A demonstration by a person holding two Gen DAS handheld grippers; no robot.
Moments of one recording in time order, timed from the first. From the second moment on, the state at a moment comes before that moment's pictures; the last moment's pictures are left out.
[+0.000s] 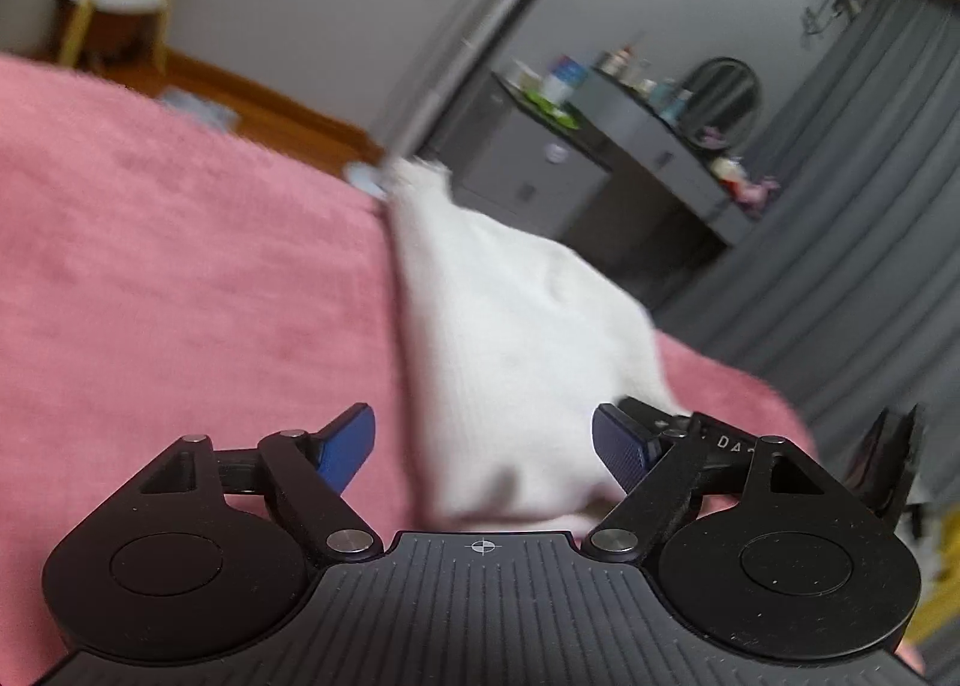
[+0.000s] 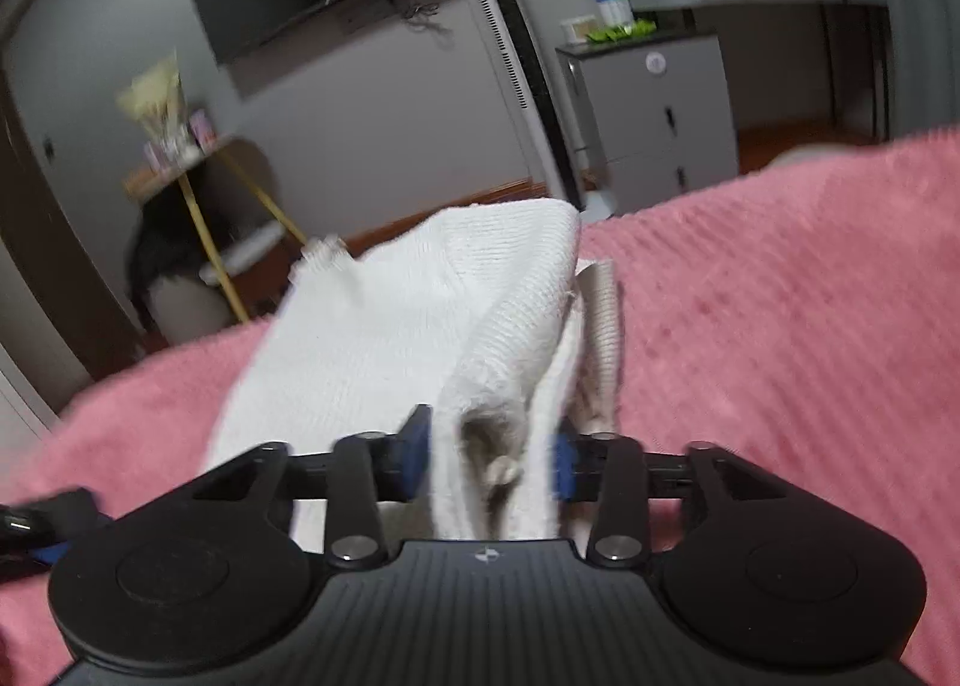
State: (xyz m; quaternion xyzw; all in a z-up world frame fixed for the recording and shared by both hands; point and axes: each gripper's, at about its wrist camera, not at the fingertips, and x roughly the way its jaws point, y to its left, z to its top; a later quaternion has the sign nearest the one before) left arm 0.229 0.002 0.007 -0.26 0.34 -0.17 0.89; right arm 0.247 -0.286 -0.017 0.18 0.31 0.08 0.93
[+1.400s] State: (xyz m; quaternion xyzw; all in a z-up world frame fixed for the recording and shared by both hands) left arm 0.270 -0.033 -0.026 -0.31 0.46 -0.11 0.83; right arm 0.193 -0.321 -0.035 0.34 0.30 0.06 0.89
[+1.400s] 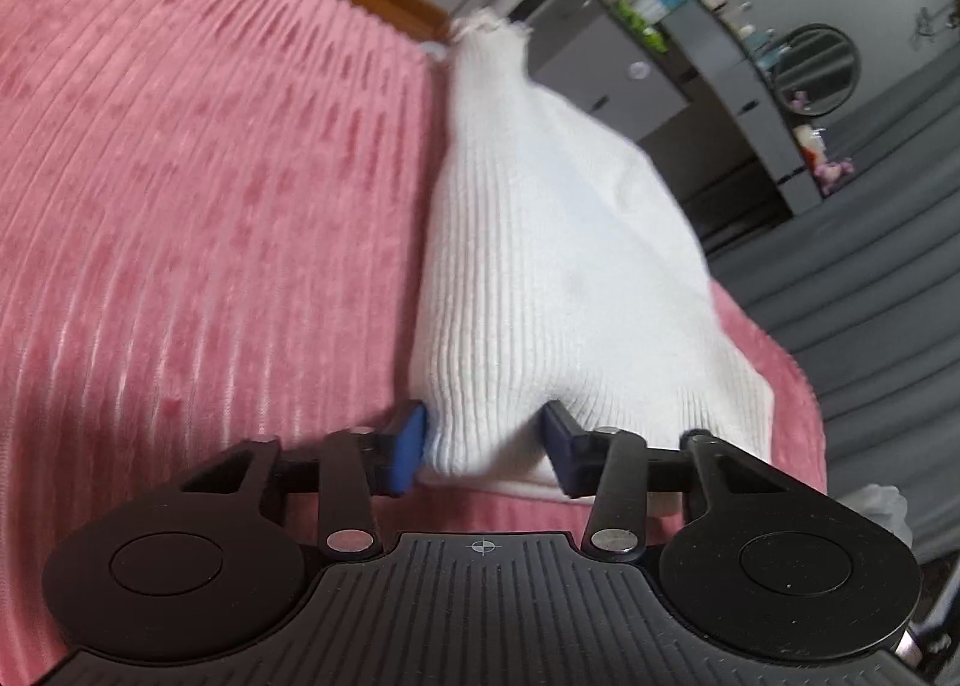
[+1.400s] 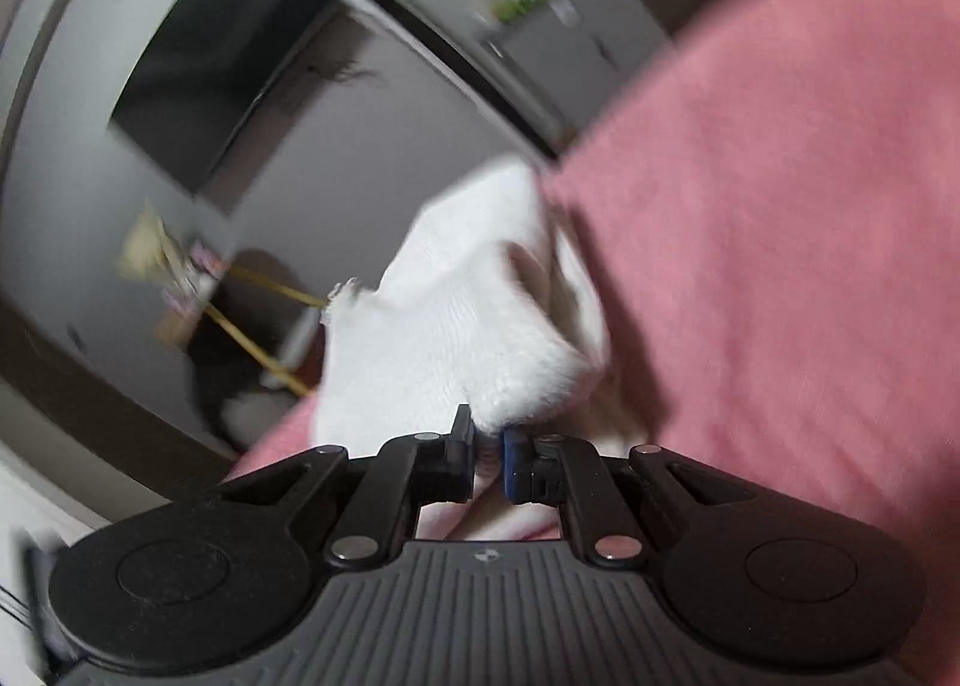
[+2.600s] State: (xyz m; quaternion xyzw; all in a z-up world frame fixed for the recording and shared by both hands) left arm 0.334 0.001 -0.025 -0.29 0.44 -0.17 0.83; right arm 0.281 -0.373 -0.060 0.34 0.38 0.12 0.85
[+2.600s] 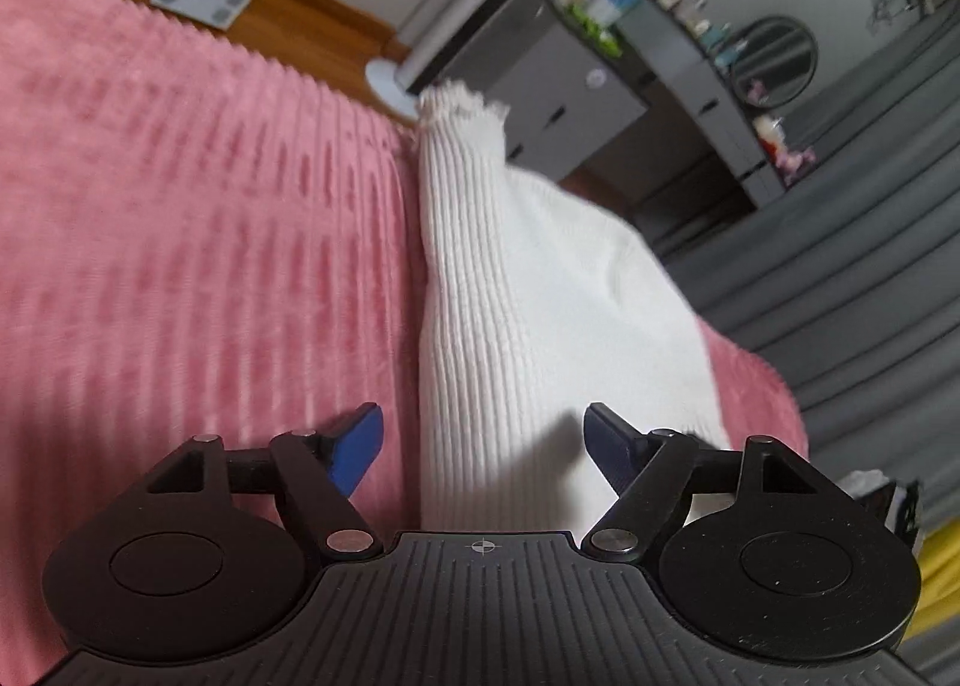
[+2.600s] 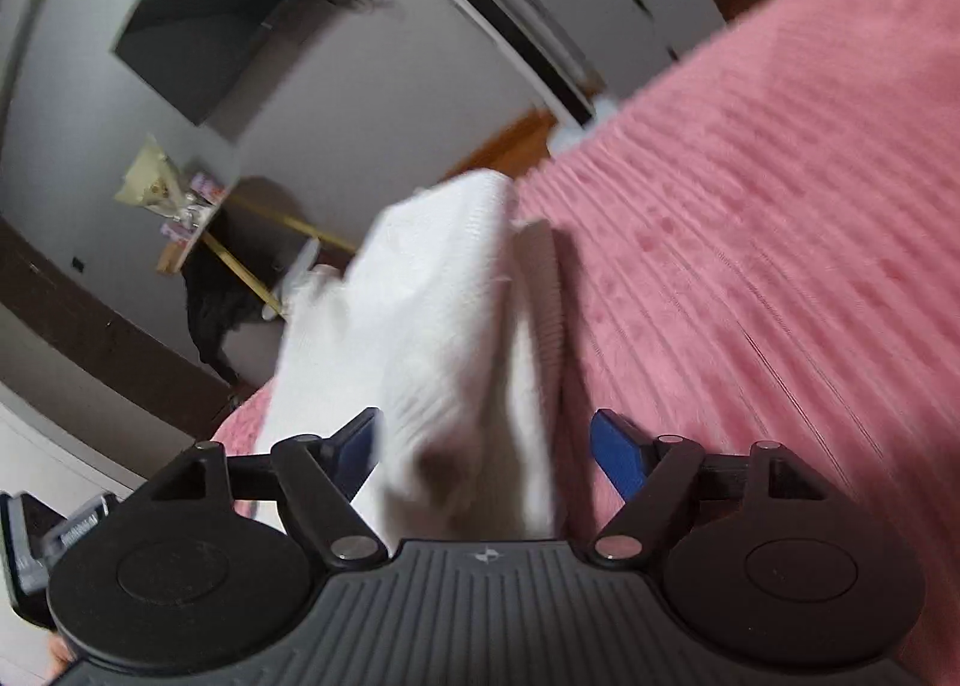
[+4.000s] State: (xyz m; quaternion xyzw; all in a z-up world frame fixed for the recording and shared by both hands) left arm 0.184 0.015 -0.019 -0.08 0.39 -0.05 0.92; right arm 0.171 -0.188 -0.034 -0.04 0.28 0.15 0.95
